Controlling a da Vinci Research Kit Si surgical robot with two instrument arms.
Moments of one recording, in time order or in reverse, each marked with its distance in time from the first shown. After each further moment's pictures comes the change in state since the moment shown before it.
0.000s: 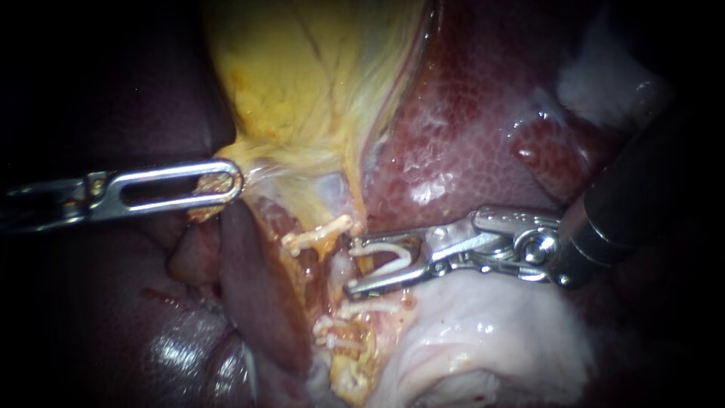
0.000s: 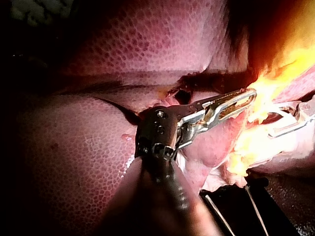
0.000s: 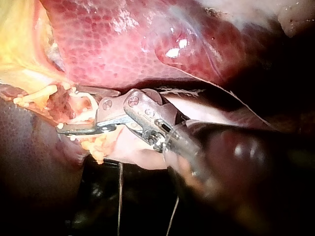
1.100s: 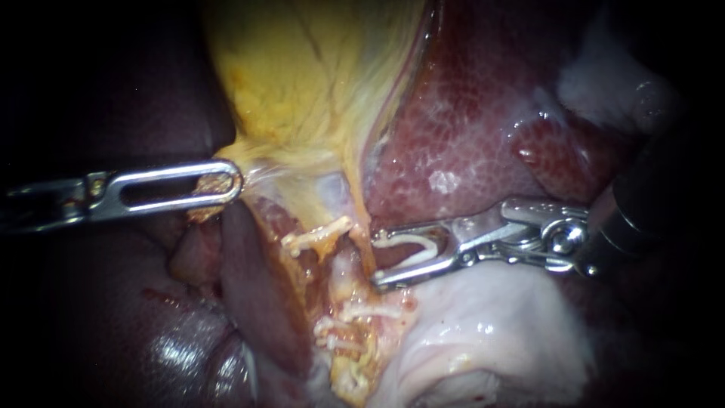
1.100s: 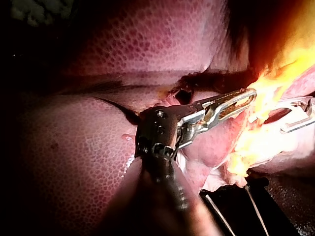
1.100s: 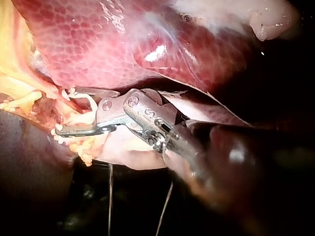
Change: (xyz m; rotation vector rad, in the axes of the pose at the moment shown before) right arm 0.000 0.000 -0.004 0.010 -0.003 0.002; left arm 0.000 0.000 0.000 0.000 0.000 0.000
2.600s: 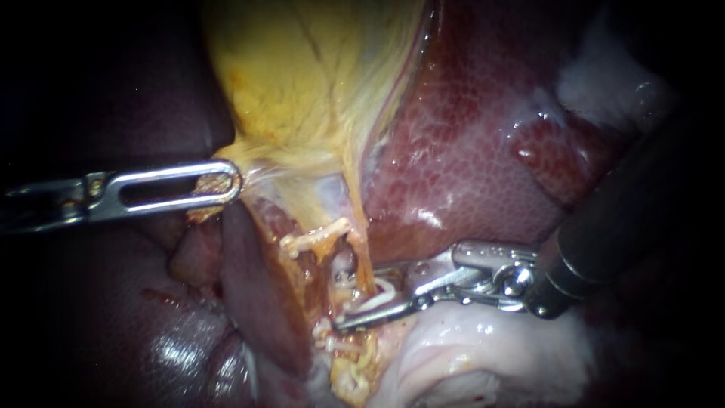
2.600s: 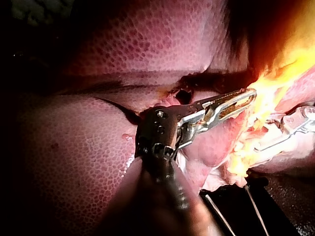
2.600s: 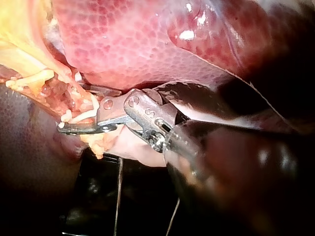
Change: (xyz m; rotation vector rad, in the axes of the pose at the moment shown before) right arm -0.006 0.000 0.008 0.024 -0.027 -0.009; left arm 0.000 0.000 0.000 0.000 0.000 0.000
